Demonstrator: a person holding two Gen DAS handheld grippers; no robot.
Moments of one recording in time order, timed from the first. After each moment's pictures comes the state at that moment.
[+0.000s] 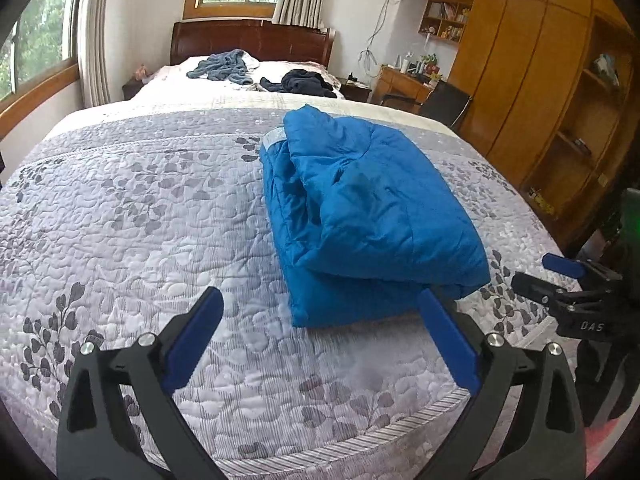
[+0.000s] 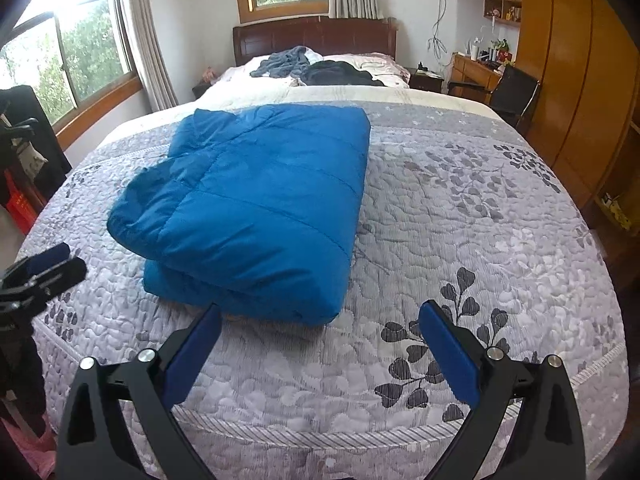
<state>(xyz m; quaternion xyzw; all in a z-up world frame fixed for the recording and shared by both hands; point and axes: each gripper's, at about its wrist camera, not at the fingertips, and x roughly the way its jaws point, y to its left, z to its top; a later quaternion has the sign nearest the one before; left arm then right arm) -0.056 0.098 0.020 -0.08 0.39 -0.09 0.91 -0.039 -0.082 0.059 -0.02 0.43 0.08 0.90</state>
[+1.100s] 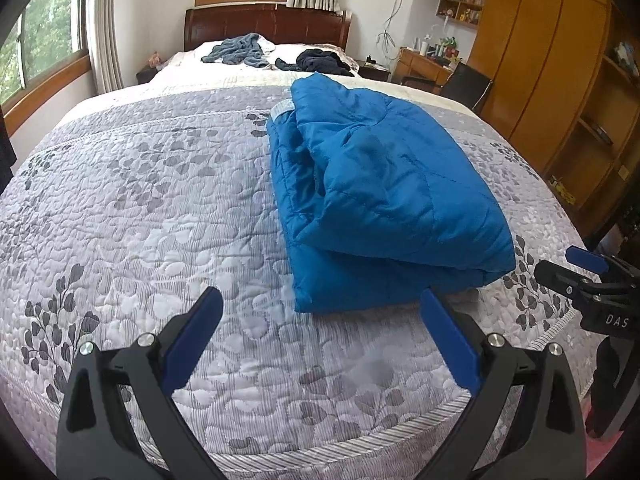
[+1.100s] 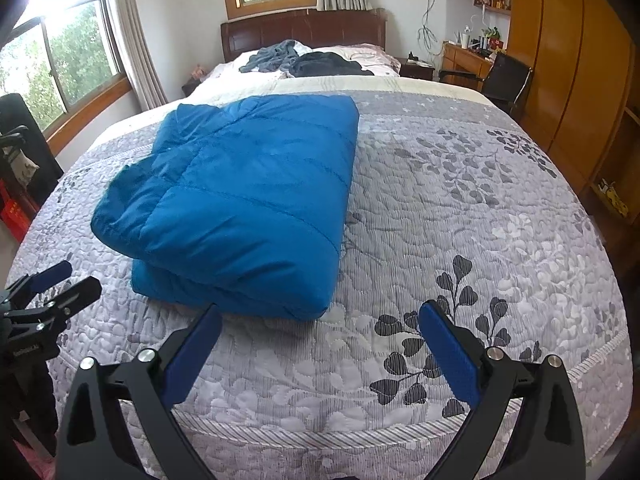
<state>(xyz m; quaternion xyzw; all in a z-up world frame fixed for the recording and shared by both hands) -0.049 0.084 0.003 -0.07 0.42 -0.06 0.90 -0.033 -0.089 0.049 -0.01 0.45 0.06 0.89</state>
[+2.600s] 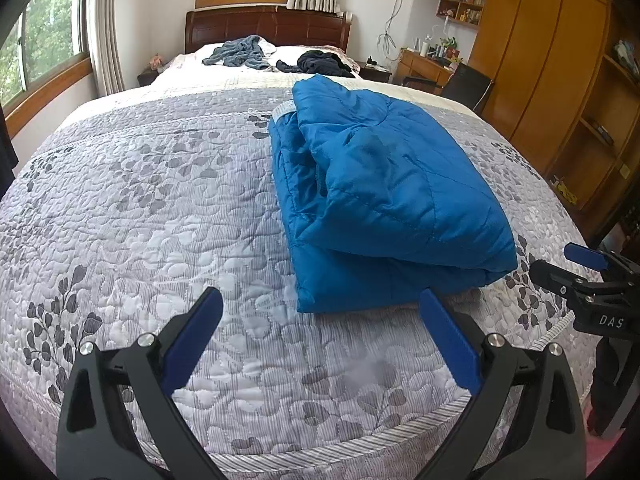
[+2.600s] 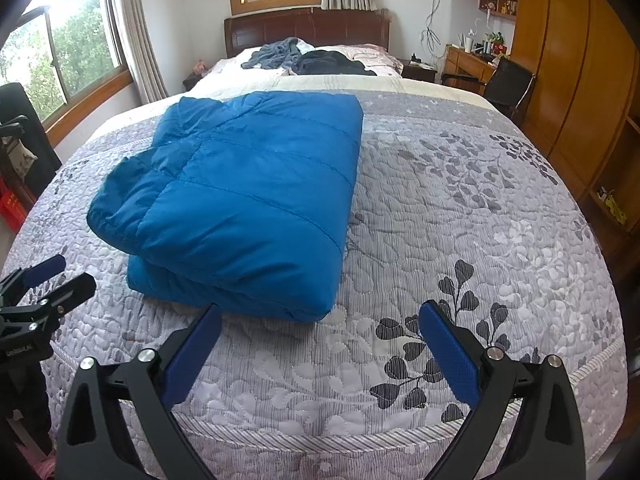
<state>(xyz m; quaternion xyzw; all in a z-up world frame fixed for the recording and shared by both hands) -0.049 0.085 0.004 -0.07 0.42 -0.05 0.90 -0.028 -0.084 0.047 -0.02 0.45 0.06 0.89</state>
